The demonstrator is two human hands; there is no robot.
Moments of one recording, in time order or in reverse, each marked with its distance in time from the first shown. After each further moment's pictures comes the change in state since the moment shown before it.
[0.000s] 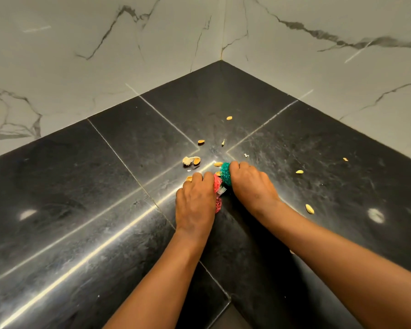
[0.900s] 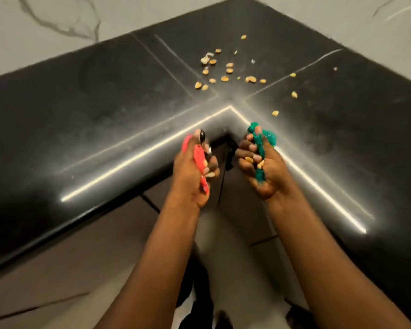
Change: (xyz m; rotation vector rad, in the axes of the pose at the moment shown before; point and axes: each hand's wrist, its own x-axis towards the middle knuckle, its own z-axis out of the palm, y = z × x) left_hand -0.265 0.050 -0.124 -1.899 -0.081 -0.754; right_hand -0.293 -0.067 -0.034 2.643 -0.268 0.363
